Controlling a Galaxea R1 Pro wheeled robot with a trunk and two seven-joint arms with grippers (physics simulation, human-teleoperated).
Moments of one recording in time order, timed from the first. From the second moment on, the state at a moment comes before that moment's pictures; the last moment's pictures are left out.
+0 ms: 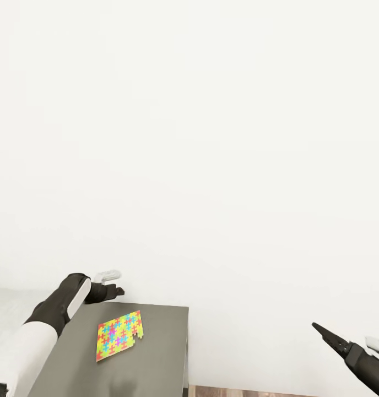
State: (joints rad) left arm -0.74 0.22 -0.08 -0.70 0.33 0.85 -0.09; right arm 0.13 -0.23 -0.57 -1.55 -0.79 0.80 0.71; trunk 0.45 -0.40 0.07
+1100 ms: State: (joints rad) left arm -0.83 0.20 -0.08 -0.55 0.32 0.75 -0.01; right arm 0.13 -0.24 -0.51 -1.56 -0.77 0.79 0.68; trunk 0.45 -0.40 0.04
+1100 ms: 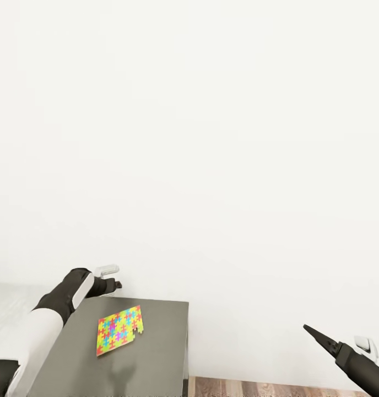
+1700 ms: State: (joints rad) left arm -0.91 0.21 -0.08 -0.44 0.32 0.72 -0.01; right arm 0.13 -0.25 -0.52 -1.55 -0.76 0.79 0.68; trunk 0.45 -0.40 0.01
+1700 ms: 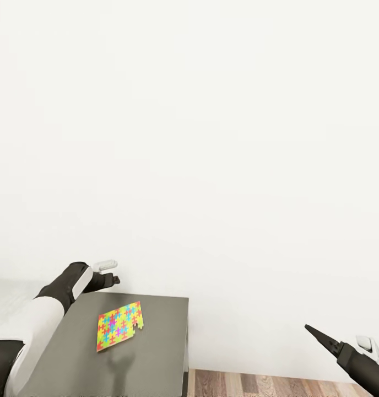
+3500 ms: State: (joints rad) left arm -0.94 0.21 -0.09 -0.41 0.31 0.61 -0.14; right arm 0.13 -0.25 -0.52 -1.55 -0.77 0.79 0.68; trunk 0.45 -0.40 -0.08
